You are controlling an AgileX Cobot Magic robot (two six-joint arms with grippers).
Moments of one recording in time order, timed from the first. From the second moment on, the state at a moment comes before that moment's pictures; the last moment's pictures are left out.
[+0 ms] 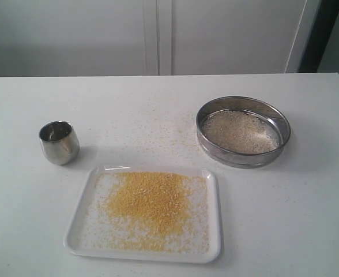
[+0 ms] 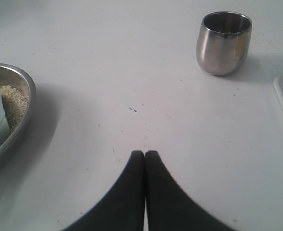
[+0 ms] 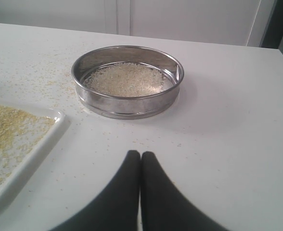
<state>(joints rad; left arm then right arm) 0.04 0.00 0.02 -0.10 0.43 0.13 0.18 0.01 0.00 0.02 0.34 -0.02</state>
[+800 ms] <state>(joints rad) 0.04 0.00 0.02 -0.10 0.43 0.13 0.18 0.01 0.00 0.02 0.34 0.00</state>
